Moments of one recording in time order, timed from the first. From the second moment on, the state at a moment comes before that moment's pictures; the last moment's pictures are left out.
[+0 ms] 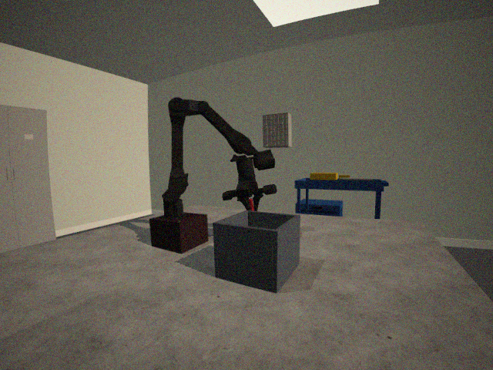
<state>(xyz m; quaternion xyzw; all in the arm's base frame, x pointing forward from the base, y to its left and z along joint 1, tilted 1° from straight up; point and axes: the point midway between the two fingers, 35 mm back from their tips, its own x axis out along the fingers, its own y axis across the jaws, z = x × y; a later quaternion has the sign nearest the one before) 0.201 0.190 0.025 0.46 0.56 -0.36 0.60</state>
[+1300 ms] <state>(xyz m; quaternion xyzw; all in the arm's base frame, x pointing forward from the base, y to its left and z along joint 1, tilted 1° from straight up) 0.297 0.111 0.124 0.48 0.47 -0.34 0.66</state>
